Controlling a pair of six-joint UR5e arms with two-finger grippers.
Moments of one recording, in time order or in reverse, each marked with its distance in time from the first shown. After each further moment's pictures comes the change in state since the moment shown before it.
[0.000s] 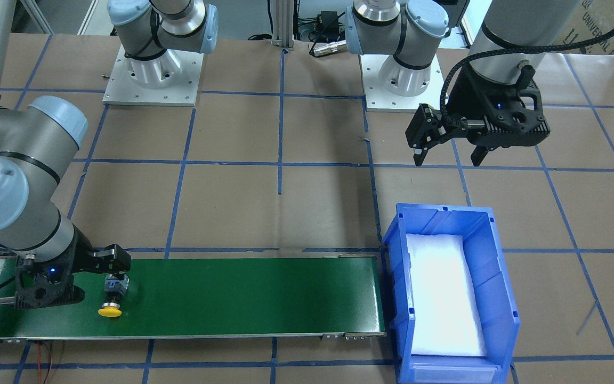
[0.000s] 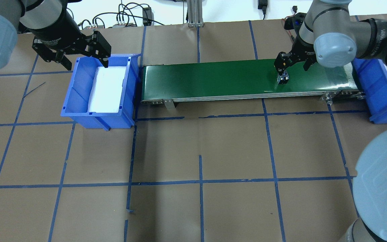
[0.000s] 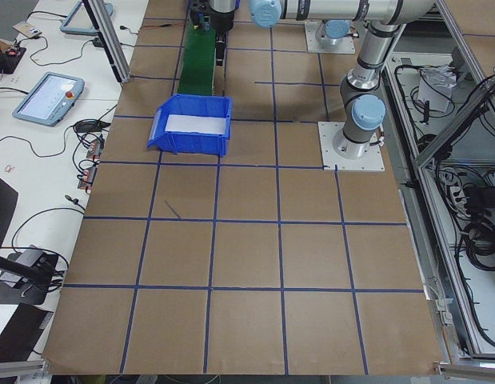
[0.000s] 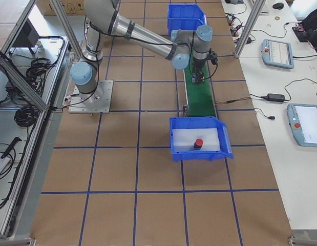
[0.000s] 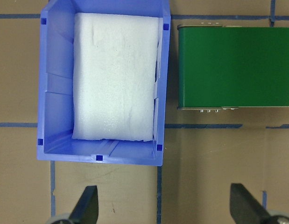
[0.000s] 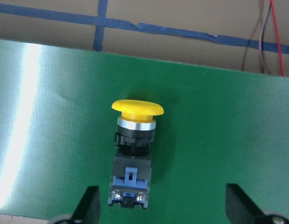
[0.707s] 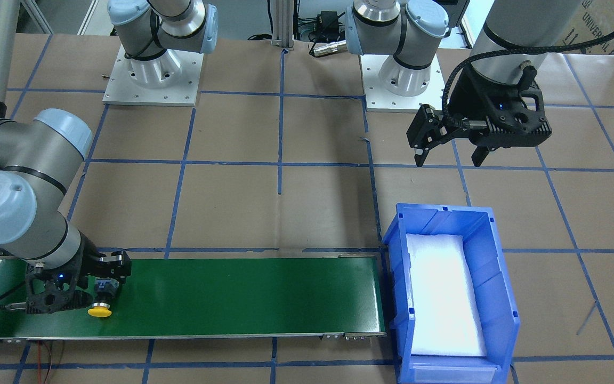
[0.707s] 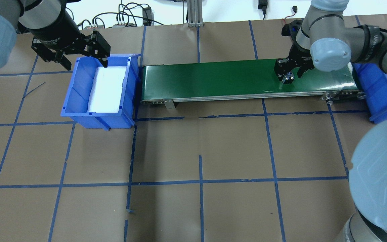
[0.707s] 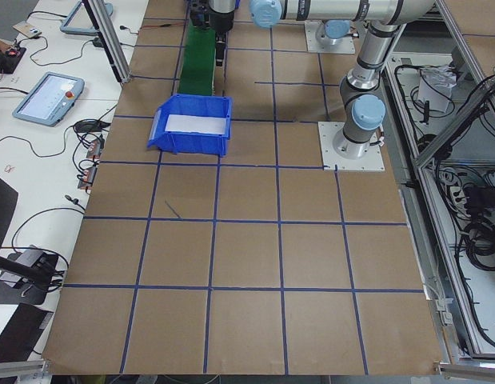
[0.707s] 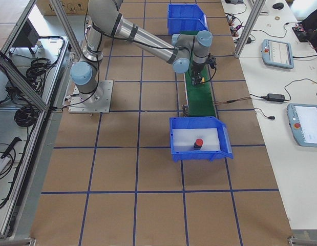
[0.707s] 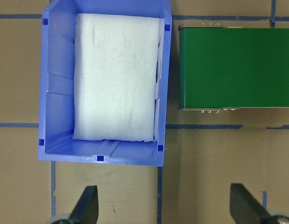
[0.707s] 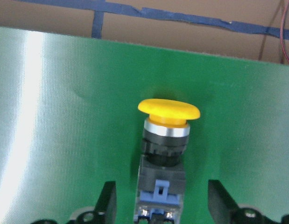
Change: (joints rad) left arm 0.003 0.000 -0.001 0.000 -0.002 -0.001; right arm -0.003 0.030 0.008 -0.006 0.001 -0.003
